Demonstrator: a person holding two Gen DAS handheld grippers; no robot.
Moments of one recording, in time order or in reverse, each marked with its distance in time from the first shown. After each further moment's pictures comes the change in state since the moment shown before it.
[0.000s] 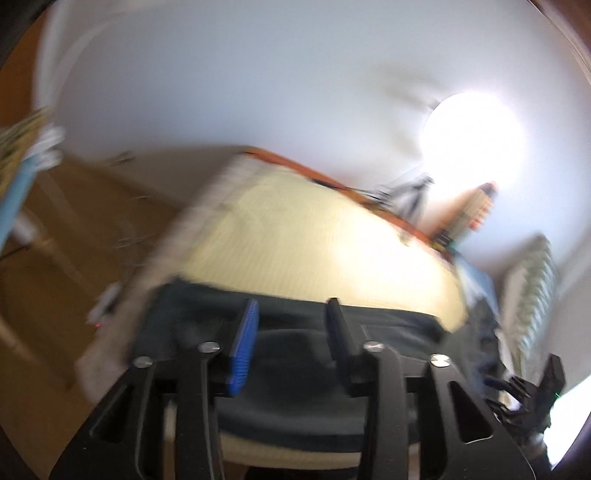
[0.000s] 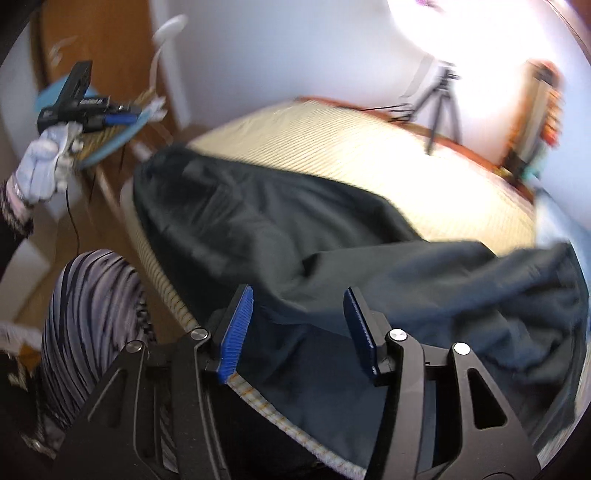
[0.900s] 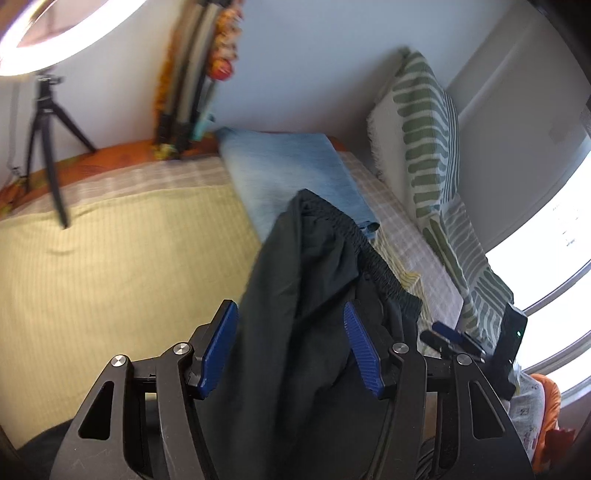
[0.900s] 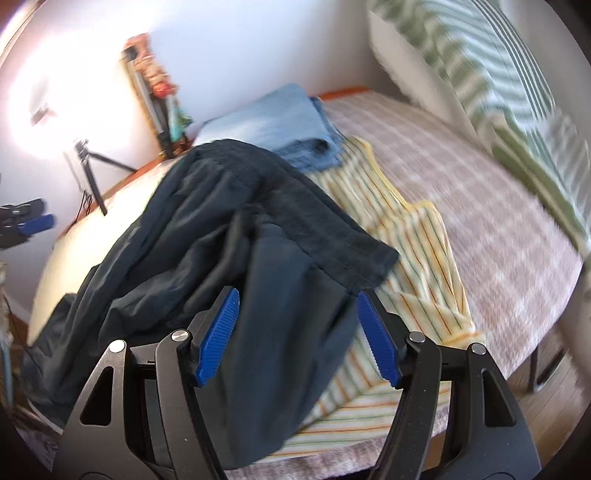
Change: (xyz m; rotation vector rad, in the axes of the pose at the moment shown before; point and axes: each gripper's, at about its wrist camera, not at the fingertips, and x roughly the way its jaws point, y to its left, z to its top) left arm 0.244 -0.435 -0.043 0.526 0.452 -0.423; right arm -0.114 -0.264 -0.158 0.891 -0.103 -0.514
